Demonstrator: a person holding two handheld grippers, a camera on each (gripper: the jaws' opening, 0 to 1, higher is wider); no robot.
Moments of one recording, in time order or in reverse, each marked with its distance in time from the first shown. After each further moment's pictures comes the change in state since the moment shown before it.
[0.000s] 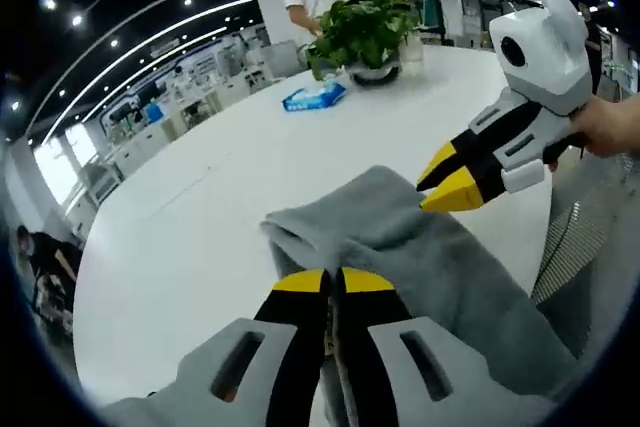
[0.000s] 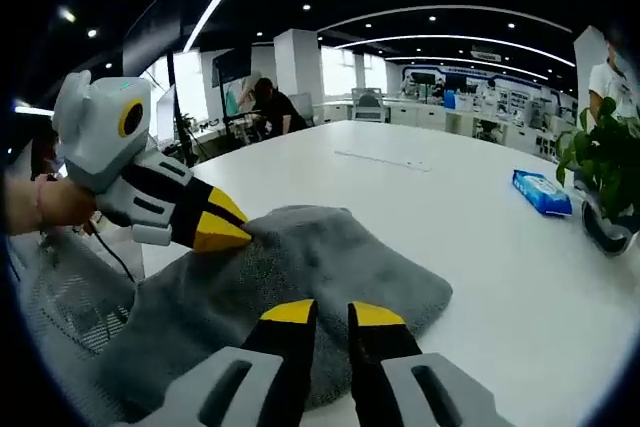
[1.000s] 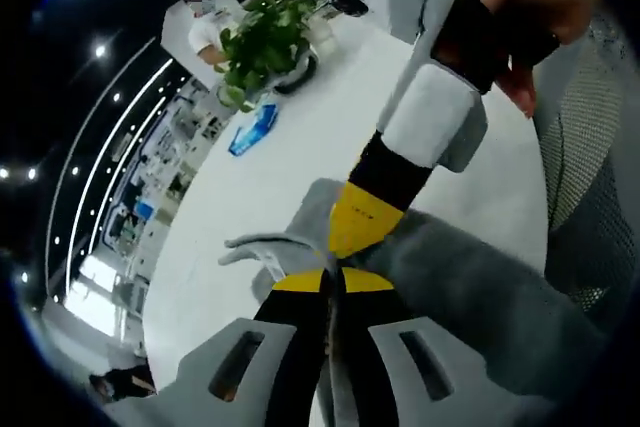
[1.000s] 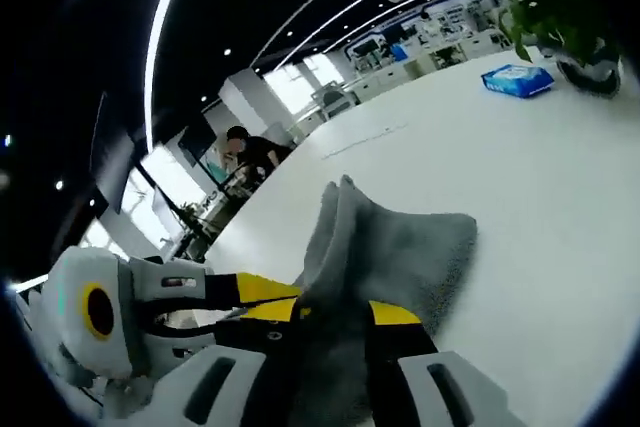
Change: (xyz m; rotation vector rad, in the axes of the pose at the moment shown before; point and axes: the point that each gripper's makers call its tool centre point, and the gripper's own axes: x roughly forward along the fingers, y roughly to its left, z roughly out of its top) left arm 0.025 -0.063 0.010 0.601 0.033 -0.018; right arm 0.000 0.009 -0.003 0.609 -0.038 0.149
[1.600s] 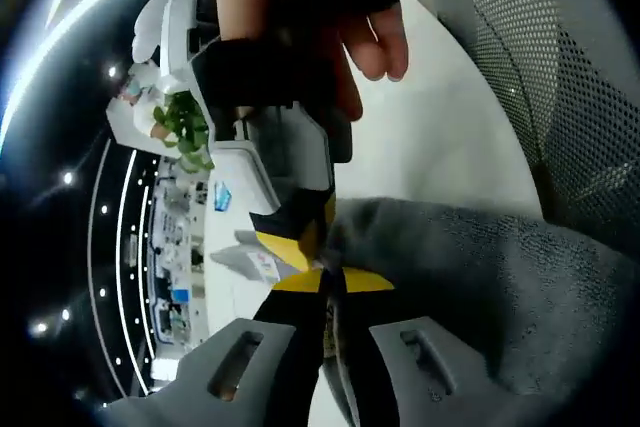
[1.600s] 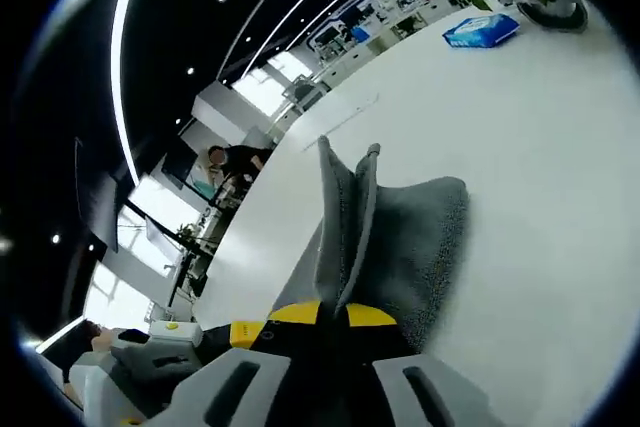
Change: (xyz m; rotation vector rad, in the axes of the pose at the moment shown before) left arm 0.001 -0.025 0.006 0.360 -0.041 -0.019; right arm 0.012 -0.015 -0.010 0.104 0.053 -0.047
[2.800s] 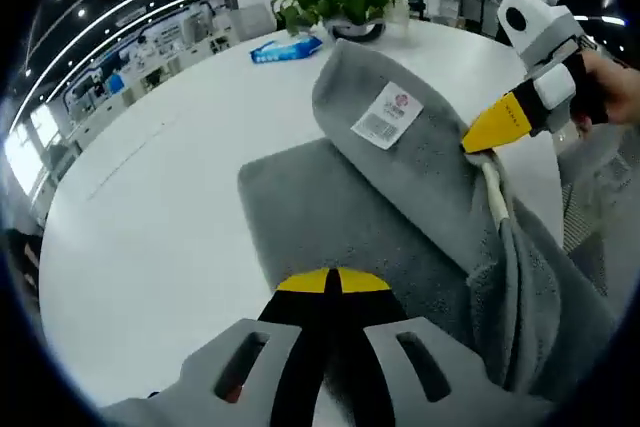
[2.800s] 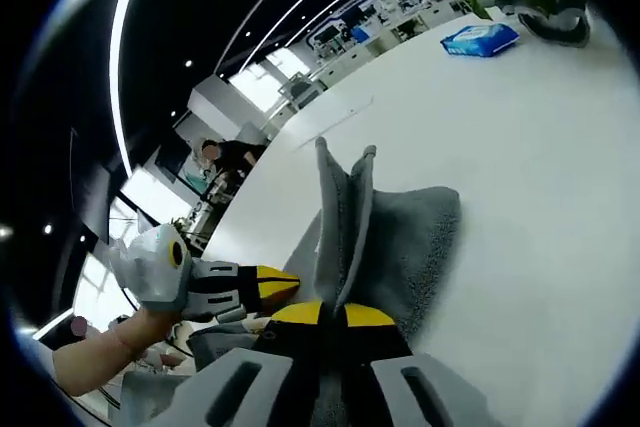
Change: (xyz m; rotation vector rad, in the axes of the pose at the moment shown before) left arm 0.031 0.004 -0.111 -1.007 0.058 -0.176; right arm -0.010 -0.010 0.006 -0.038 0.003 -0.045
